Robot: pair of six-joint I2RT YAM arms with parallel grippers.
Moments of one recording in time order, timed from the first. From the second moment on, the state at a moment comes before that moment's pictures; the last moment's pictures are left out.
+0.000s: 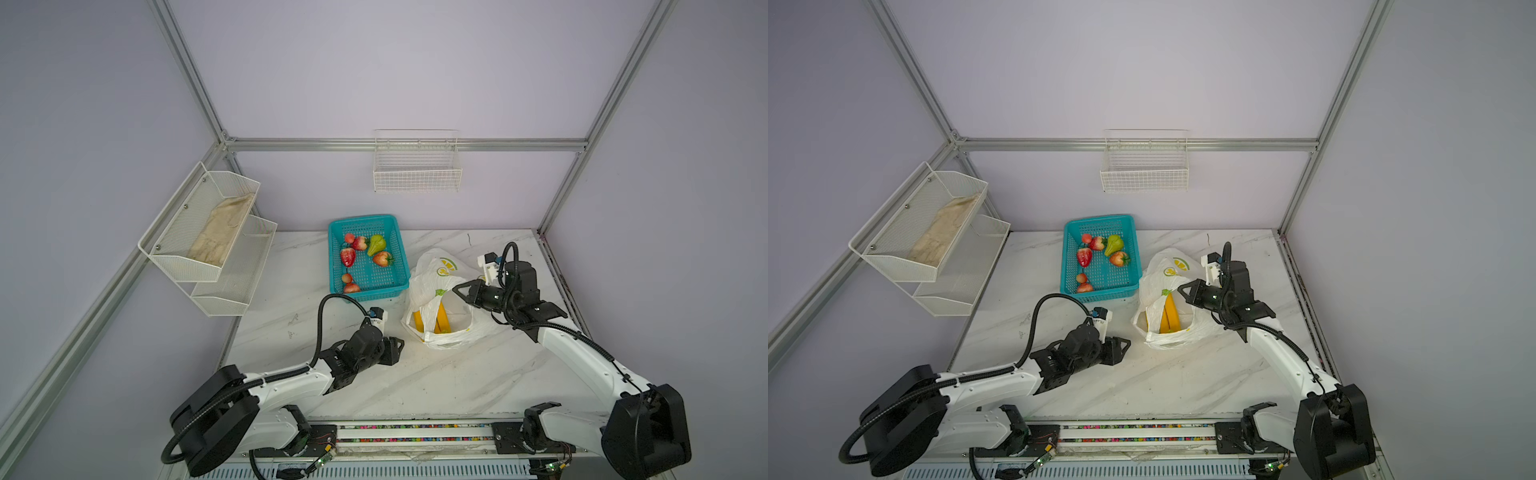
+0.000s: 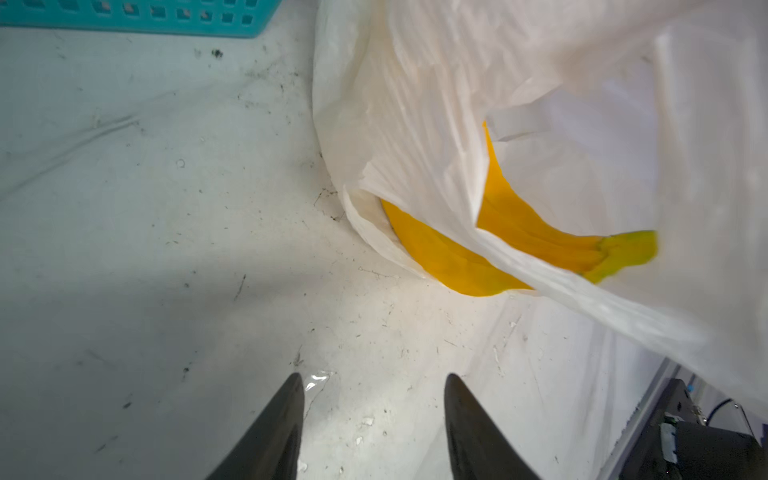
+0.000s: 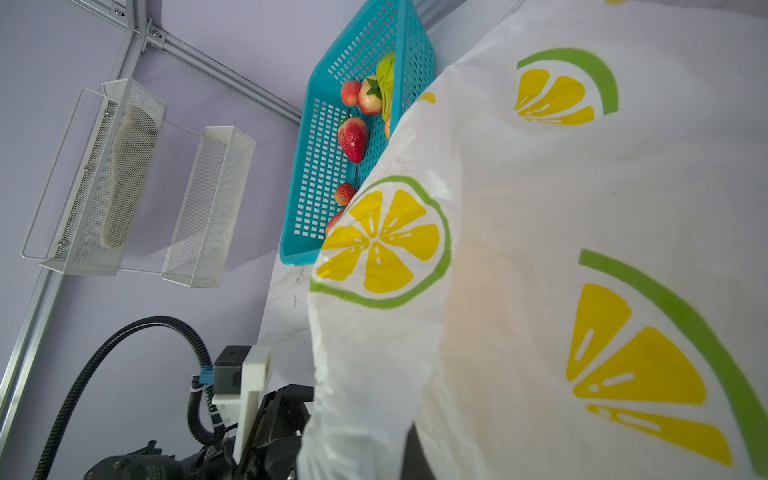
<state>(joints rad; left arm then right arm) -0.84 1.30 0.48 0.16 -0.06 -0.72 0.28 1.21 0.83 -0.15 -0.56 0.67</state>
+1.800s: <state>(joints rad) -0.82 1.58 0.76 0.41 0.26 -0.84 0.27 1.12 1.04 -0.44 -0.24 0.50</state>
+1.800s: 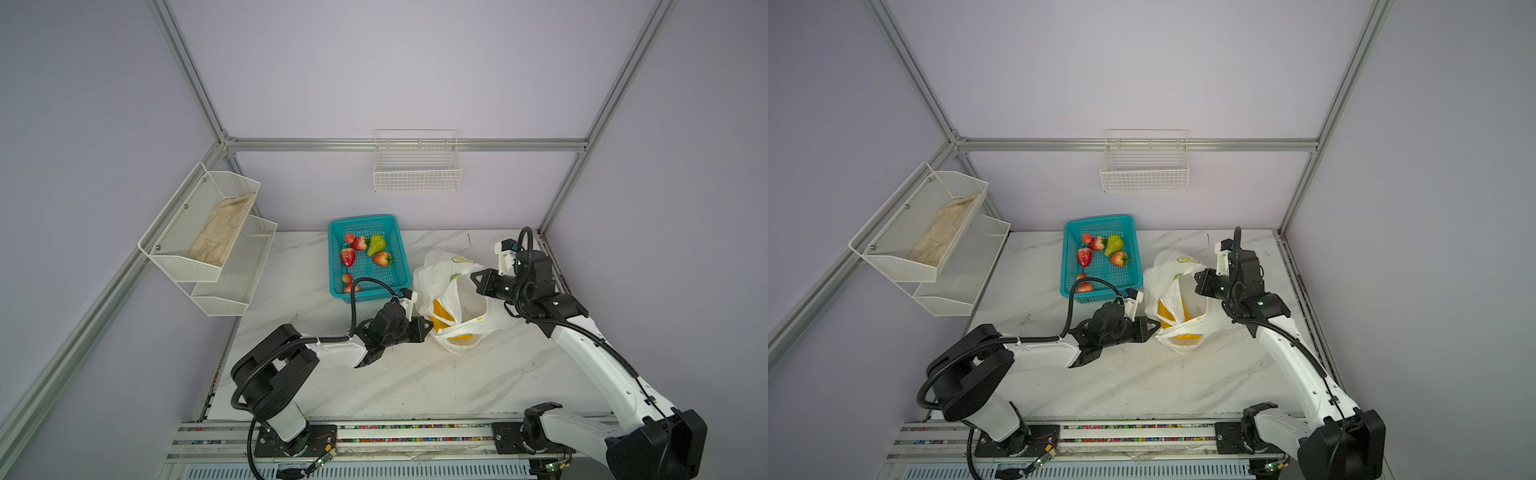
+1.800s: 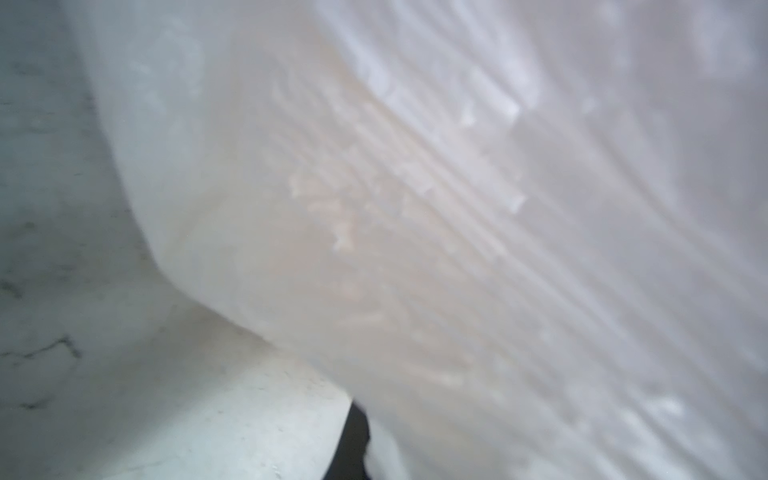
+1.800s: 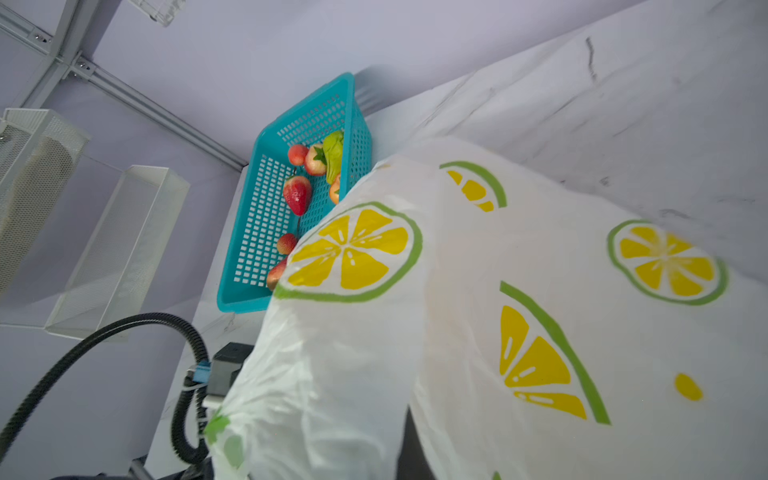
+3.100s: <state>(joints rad) -0.38 1.08 0.83 -0.13 0.09 -0.51 0.27 1.17 1.01 -0.35 -0.36 0.50</state>
